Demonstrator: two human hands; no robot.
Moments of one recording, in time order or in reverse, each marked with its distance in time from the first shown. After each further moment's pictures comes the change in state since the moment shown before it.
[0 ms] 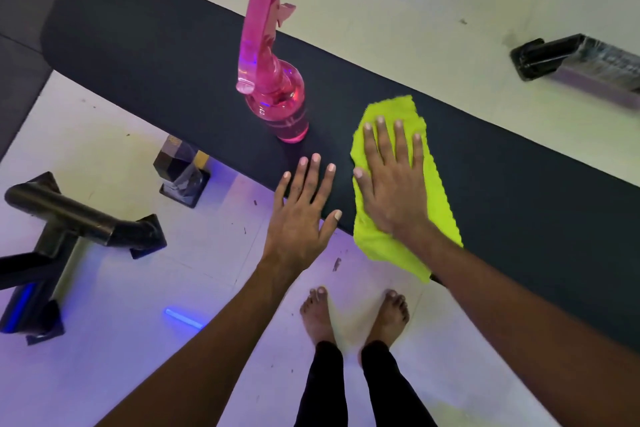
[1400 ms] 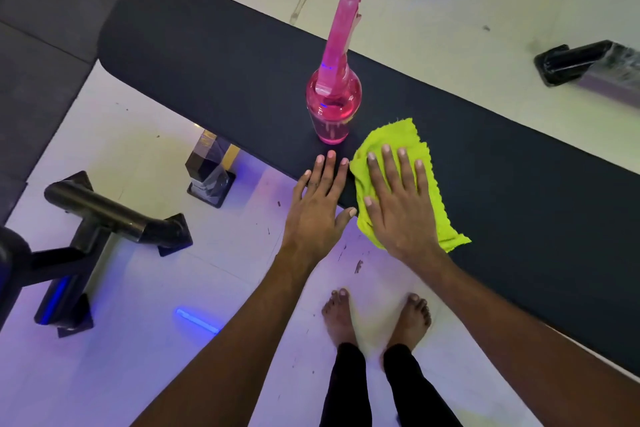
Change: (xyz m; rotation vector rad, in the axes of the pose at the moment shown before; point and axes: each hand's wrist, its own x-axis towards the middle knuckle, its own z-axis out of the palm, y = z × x) left_hand -0.003 -0.040 -0.021 -0.128 -0.137 -0.049; right_hand -0.031 -0.054 0.014 -0.044 -0.015 -0.052
